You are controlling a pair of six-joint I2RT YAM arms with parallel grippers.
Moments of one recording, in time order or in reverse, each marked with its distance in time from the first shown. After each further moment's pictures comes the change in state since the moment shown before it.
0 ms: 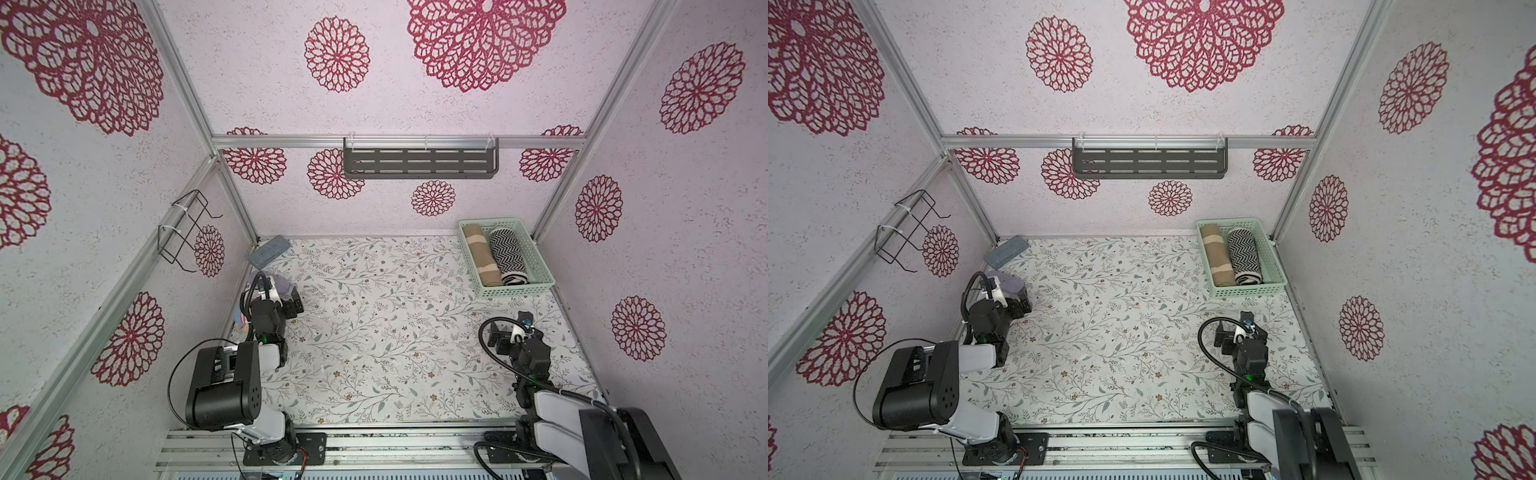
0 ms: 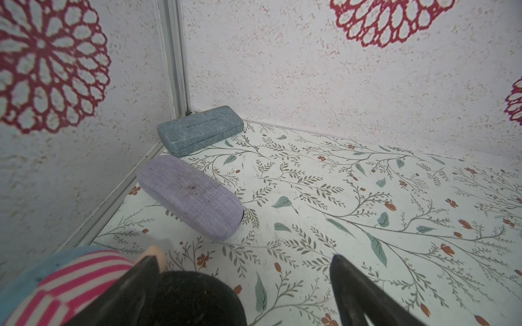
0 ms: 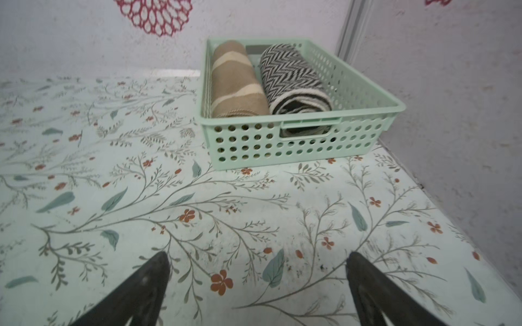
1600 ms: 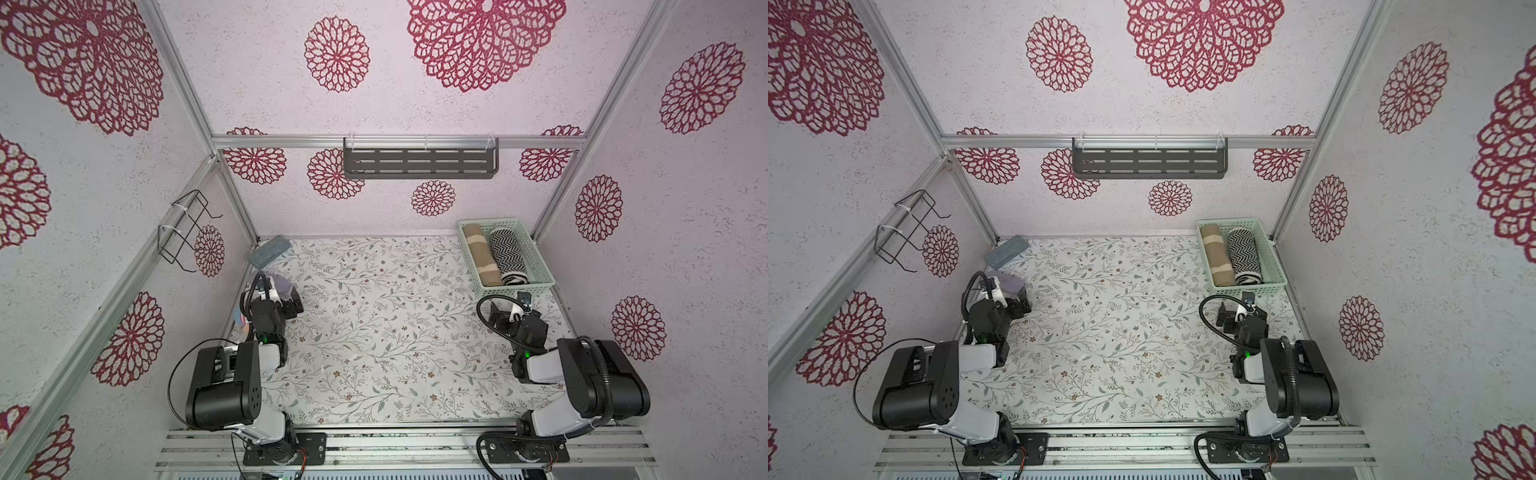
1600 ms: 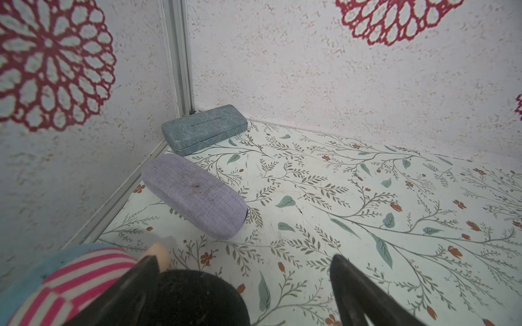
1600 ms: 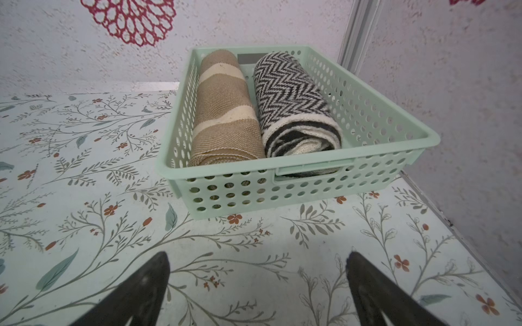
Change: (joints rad) left arm -0.006 0.000 0.000 -0.005 -0.021 0.000; right arm -0.109 0.349 0.192 0.188 -0.090 0.015
